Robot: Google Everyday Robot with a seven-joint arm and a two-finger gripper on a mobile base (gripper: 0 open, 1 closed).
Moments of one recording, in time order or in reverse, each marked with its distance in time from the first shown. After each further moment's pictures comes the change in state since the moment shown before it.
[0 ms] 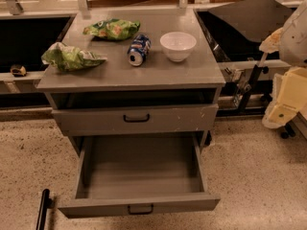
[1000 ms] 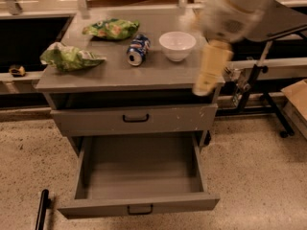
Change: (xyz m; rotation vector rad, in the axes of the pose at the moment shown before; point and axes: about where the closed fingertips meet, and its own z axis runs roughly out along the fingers) arm -0.122 -0.041 0.033 -0.029 -0.138 -0.212
